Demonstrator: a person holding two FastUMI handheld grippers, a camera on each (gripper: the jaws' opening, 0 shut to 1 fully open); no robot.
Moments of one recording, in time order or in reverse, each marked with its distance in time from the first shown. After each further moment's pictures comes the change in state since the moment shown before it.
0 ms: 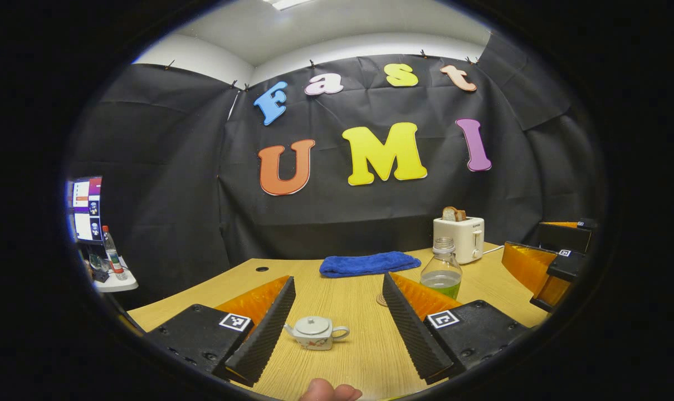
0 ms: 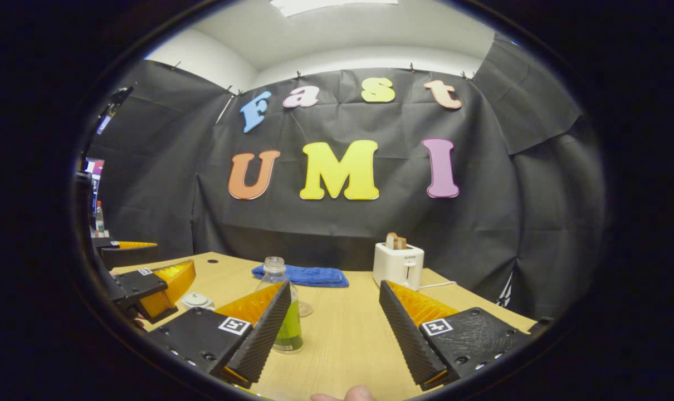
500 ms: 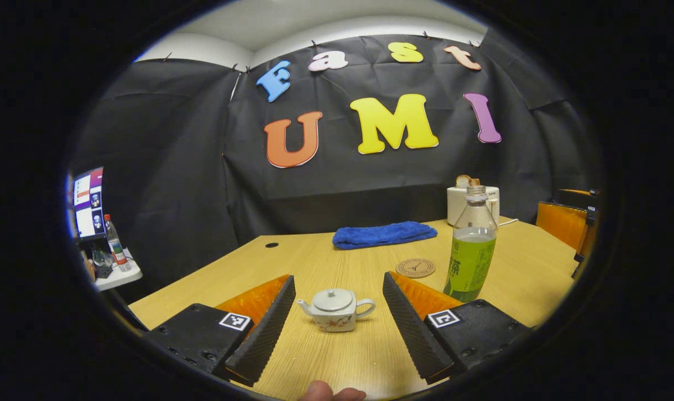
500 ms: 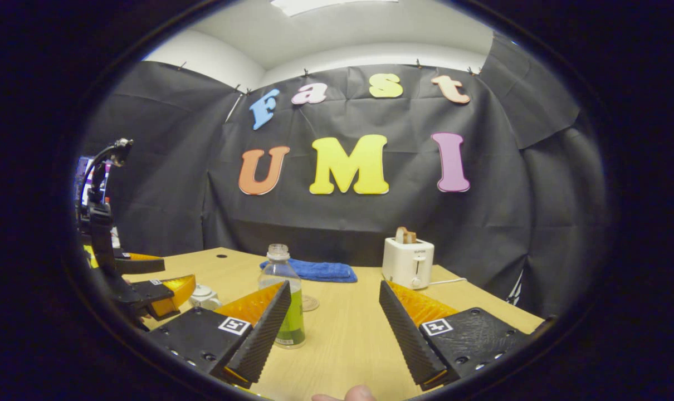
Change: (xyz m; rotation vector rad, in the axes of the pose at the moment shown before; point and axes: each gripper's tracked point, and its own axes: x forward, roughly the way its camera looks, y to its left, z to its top) left arm 0.015 0.025 -0.065 -0.005 0.139 0.020; right arm 0.006 -0.003 -0.024 -0.004 0.022 0.062
